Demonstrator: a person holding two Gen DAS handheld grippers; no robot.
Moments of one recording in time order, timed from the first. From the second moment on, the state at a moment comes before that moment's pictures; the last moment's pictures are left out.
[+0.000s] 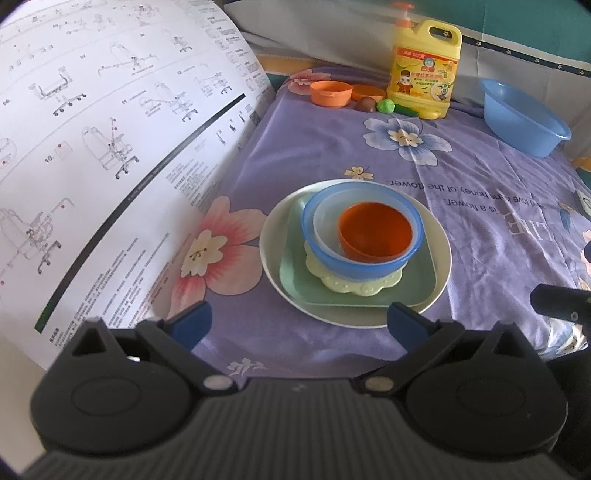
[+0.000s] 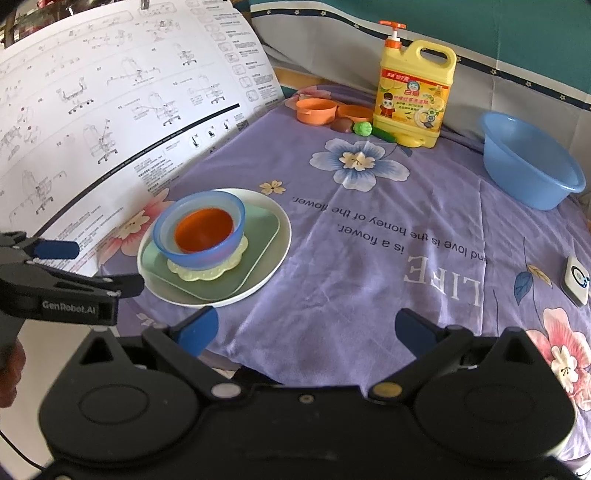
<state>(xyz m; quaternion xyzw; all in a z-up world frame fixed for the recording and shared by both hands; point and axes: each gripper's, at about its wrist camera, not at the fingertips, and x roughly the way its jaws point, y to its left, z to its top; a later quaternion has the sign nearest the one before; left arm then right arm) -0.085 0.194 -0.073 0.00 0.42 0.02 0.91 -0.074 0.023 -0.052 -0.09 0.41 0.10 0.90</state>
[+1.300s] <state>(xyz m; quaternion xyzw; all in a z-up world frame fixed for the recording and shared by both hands) -0.085 0.188 -0.076 0.03 0.41 0.01 0.91 -0.071 0.031 -0.058 -0.11 0.42 0.10 0.90</state>
